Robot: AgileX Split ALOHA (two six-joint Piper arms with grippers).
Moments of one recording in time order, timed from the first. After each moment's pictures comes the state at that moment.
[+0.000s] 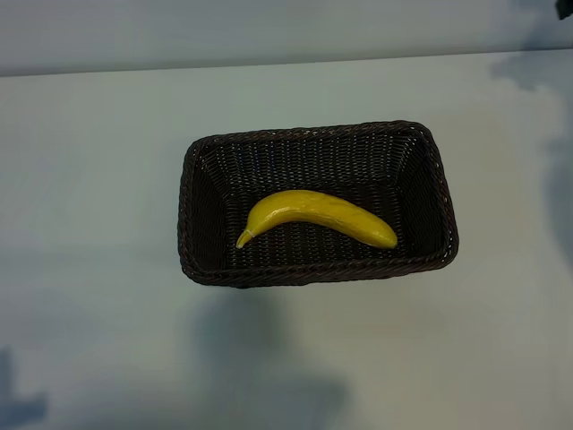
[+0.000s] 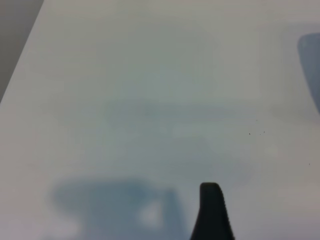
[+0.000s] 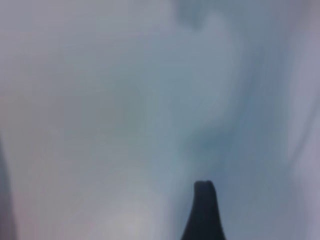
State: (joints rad) left arm 0.12 -0.01 -0.50 -0.01 1.05 0.04; right arm -0.08 2.07 -1.94 0.01 1.22 -0.09
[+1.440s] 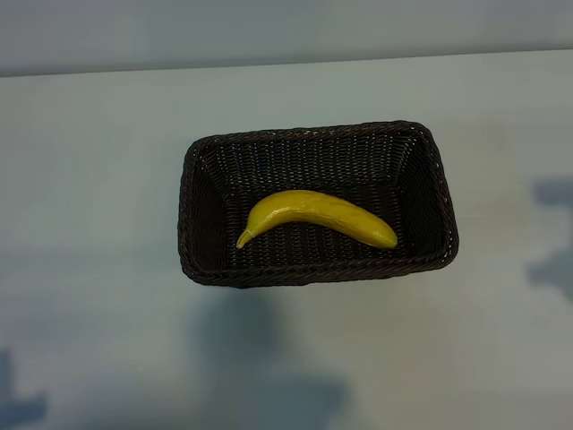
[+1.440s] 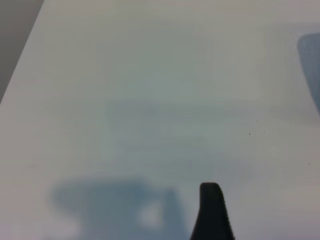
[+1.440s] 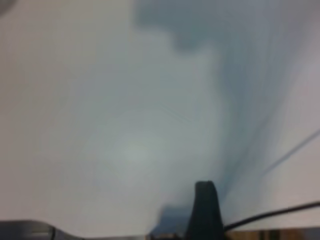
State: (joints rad) left arm 0.12 -0.01 -0.50 -0.01 1.05 0.04; right arm -0.08 0.94 -0.78 0.01 1.21 -0.09
